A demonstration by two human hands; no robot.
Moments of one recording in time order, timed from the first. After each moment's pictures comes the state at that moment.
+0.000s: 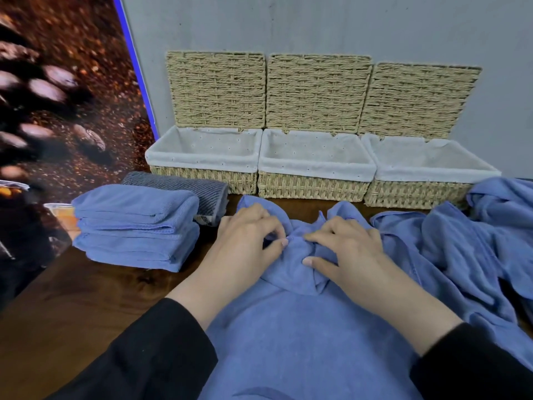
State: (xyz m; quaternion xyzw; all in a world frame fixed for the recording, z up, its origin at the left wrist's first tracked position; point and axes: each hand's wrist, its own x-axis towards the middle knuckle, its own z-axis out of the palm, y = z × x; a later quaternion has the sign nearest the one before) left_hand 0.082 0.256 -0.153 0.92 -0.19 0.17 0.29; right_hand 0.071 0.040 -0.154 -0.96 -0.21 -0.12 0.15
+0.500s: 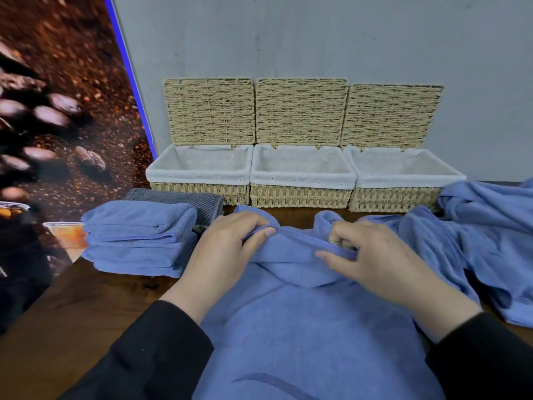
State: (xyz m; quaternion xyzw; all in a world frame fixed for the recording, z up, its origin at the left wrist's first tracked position) left_hand 0.061 0.267 -0.132 0.87 -0.24 0.25 0.34; right_hand 0.041 0.009 -0.111 -0.92 -0.25 -0.14 0.26
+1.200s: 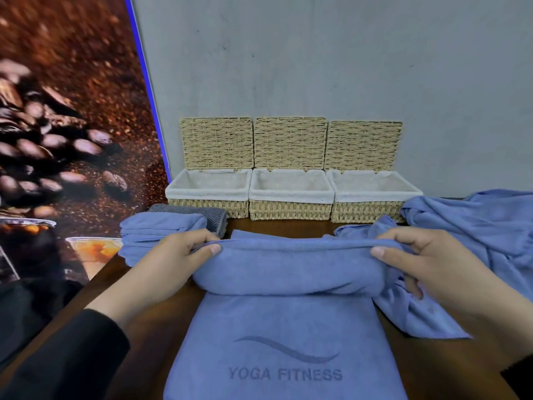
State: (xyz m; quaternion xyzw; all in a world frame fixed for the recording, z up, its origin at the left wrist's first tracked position) left_hand -0.023 0.332 -0.072 0.91 -0.14 0.06 0.37; right_hand -0.070 -0.053 -0.036 -0.90 -0.11 -0.06 0.41
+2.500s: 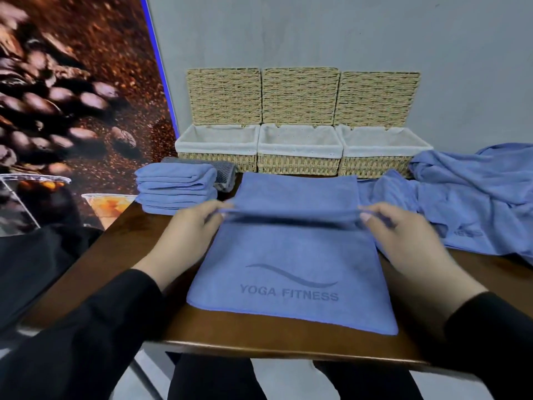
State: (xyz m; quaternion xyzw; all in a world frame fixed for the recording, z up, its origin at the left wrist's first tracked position) left_hand -0.047 0.330 -0.125 0.92 -0.12 0.16 0.33; right_hand -0.074 -0.032 -0.114 -0.91 -0.08 -0.17 0.38
